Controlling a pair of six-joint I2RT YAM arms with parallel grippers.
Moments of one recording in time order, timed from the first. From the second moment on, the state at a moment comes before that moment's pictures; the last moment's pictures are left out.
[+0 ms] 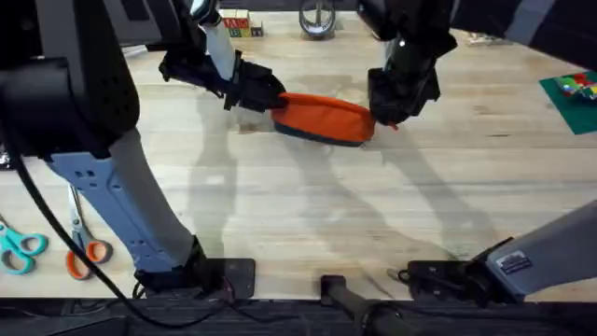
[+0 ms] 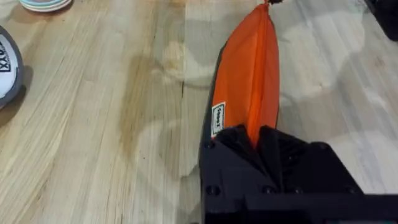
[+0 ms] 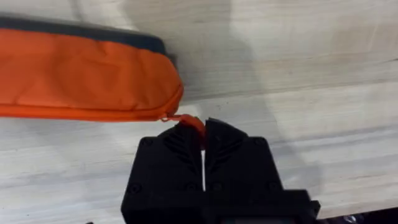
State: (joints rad) left arm 0.08 2.09 1.42 -1.15 1.16 1.74; right arm 0.47 1.79 1.49 -1.28 0.18 0.51
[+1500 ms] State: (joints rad) left arm 0.07 2.09 1.42 -1.15 1.16 1.74; right arm 0.32 1.86 1.40 -1.18 0.07 0.37
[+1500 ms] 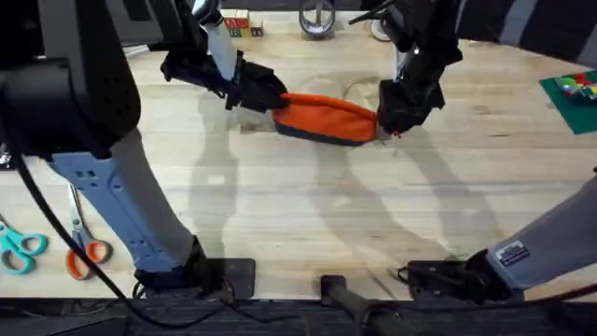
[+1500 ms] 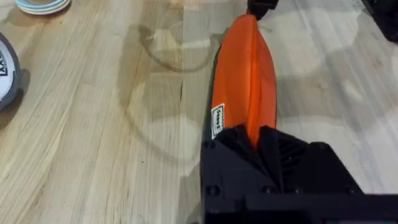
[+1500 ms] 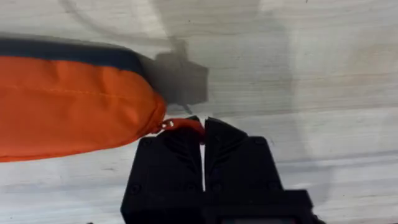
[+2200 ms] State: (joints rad) left arm 0.08 2.09 1.42 -1.15 1.16 1.74; right arm 0.28 1.57 1.38 -1.28 0.14 0.37
